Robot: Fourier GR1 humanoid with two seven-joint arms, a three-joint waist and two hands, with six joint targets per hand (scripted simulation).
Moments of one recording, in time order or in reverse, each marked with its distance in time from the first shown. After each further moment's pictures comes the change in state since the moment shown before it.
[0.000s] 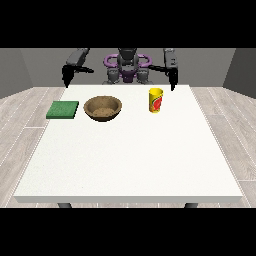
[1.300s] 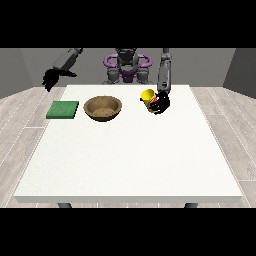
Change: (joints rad) left arm -0.224 0.003 0.089 0.566 -0.181 0.370 -0.410; right arm -0.107 -0.143 -0.101 0.208 -0.090 0.183 -0.136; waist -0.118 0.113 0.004
